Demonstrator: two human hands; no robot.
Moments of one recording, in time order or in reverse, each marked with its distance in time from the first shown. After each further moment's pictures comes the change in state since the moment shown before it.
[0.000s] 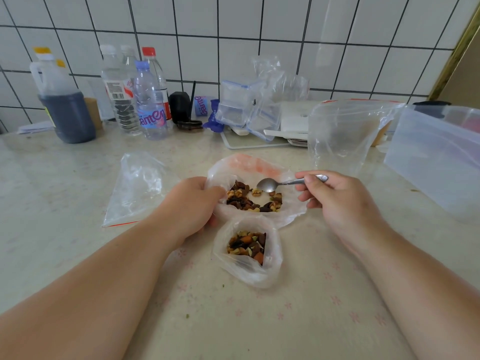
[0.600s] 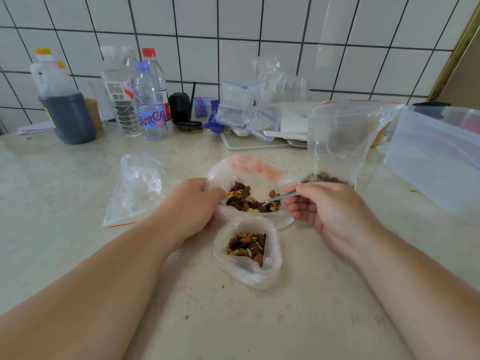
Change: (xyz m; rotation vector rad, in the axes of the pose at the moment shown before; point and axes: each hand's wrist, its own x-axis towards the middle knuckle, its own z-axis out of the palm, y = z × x) left_hand 0.003 -0.003 0.001 0.014 0.004 0.008; right_hand -0.006 -0.013 0.012 0.409 -0.118 0.306
